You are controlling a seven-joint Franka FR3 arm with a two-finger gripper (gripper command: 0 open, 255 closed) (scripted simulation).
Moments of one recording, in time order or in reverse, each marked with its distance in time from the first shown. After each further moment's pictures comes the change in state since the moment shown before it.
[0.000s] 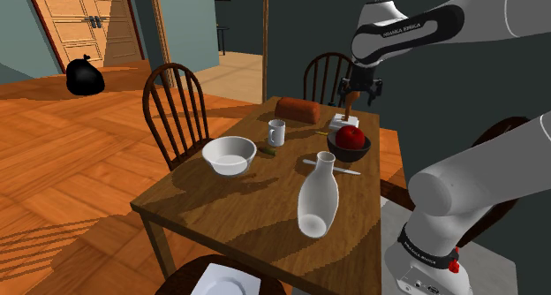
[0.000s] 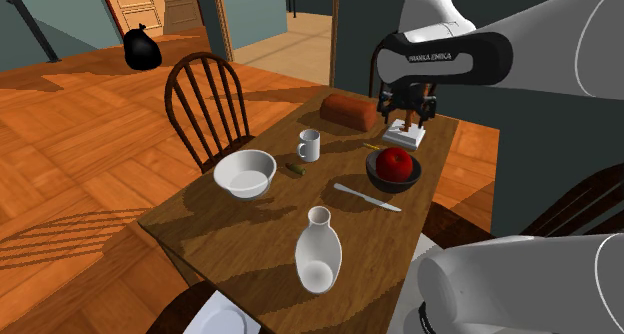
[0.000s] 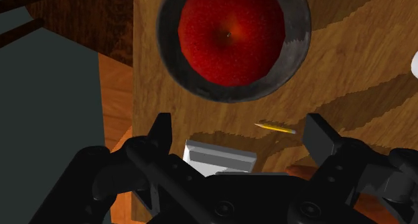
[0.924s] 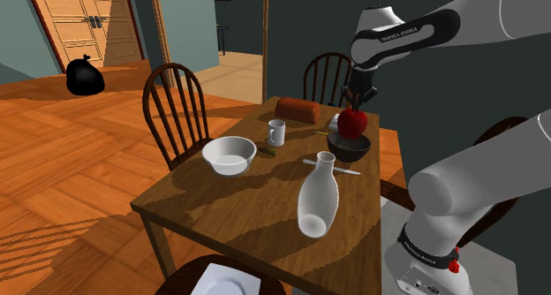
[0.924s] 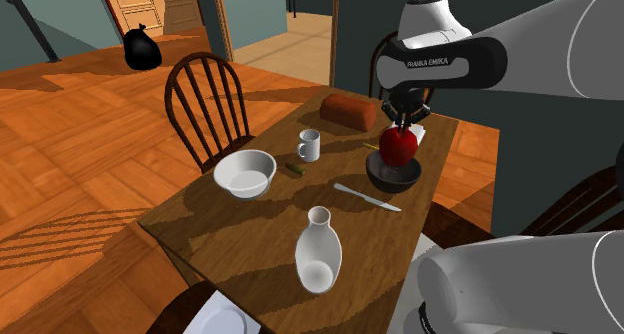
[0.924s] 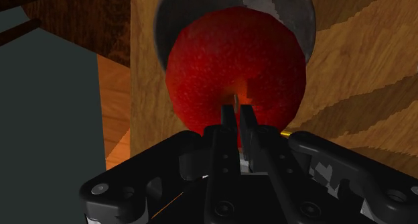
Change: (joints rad) arm -0.003 0.016 -0.005 -0.021 -0.005 0.036 0.001
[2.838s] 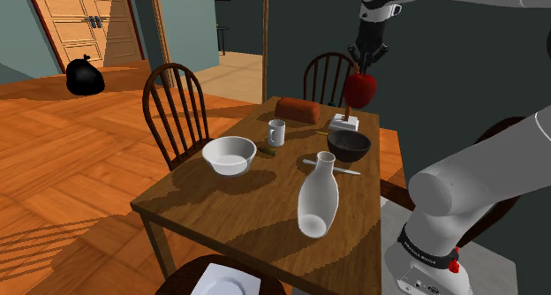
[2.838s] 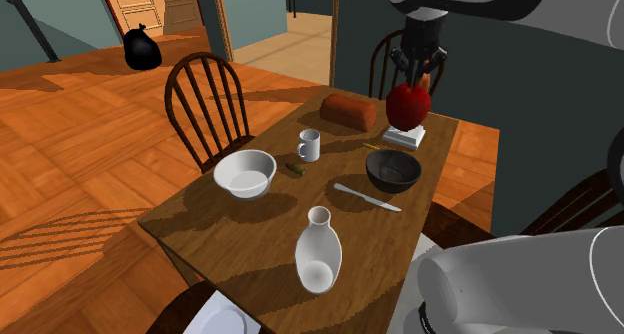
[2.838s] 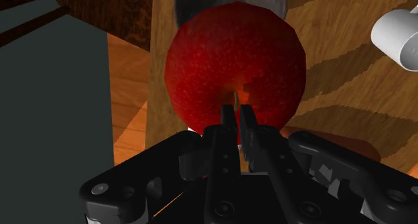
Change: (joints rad) arm 0.008 0.022 0.018 0.384 0.028 -0.358 -0.048
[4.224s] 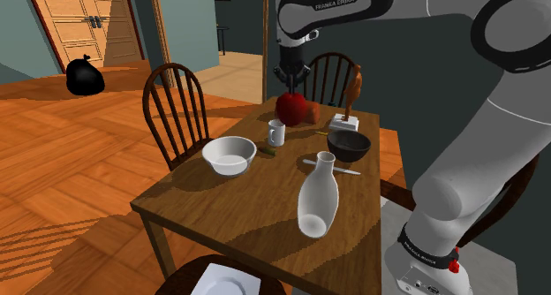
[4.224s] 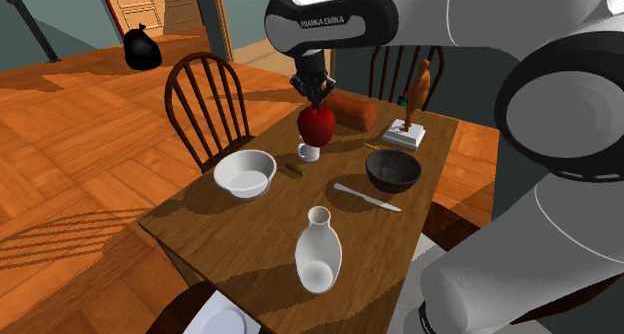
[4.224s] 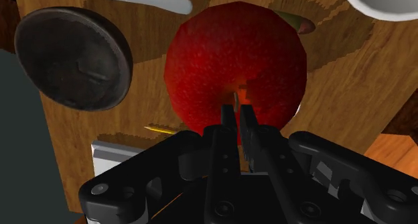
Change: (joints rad) arm 0.133 0.366 0.317 0.181 -0.015 0.097 0.476
